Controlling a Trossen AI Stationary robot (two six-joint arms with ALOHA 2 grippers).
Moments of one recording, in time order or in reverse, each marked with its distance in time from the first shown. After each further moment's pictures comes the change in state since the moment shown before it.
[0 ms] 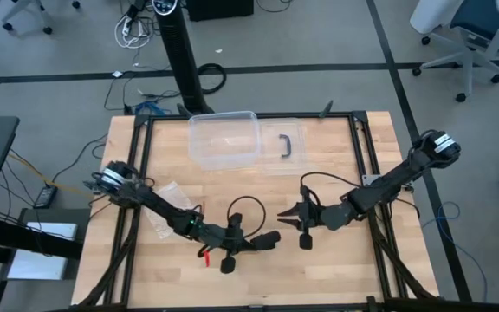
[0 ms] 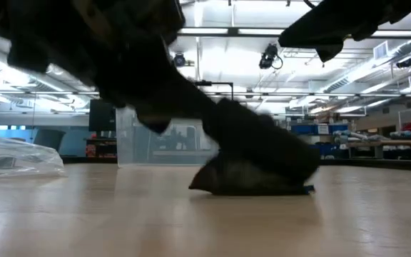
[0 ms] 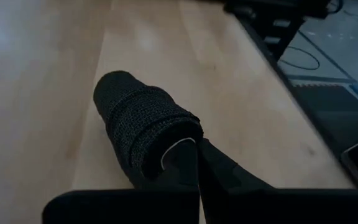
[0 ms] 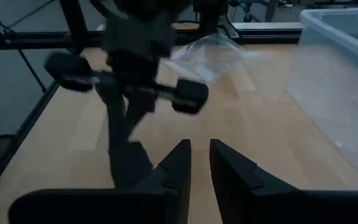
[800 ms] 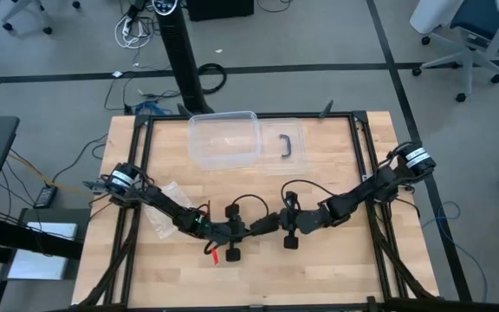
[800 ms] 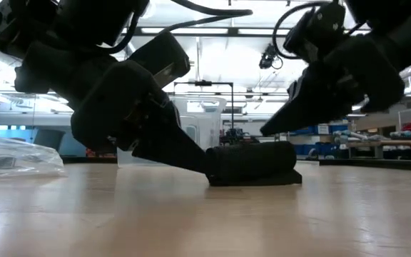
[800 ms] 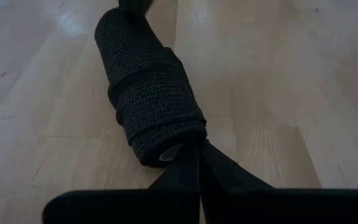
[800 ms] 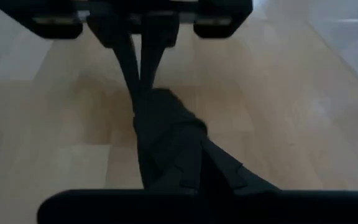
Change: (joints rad) left arm 0.047 0.056 0.000 -0.110 -0.182 0.073; right arm -0.097 0.337 0.000 0.138 -0.087 -0.006
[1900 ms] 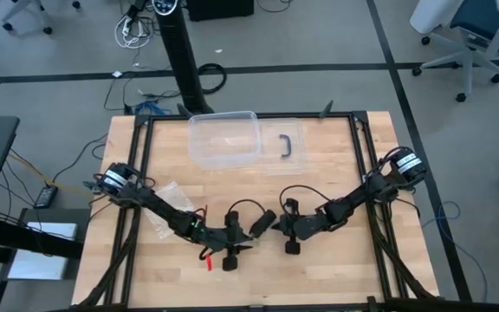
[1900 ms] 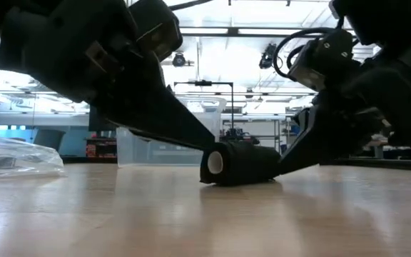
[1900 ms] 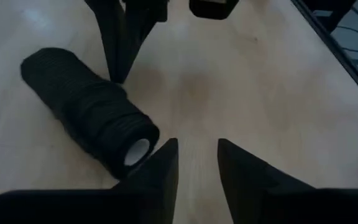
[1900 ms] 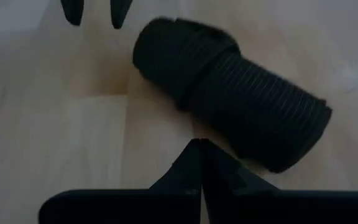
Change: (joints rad) left arm -0.059 -0.054 0.013 -0.018 0.046 -0.089; right arm 0.025 0.092 -0.002 -0.002 -0.066 0.105
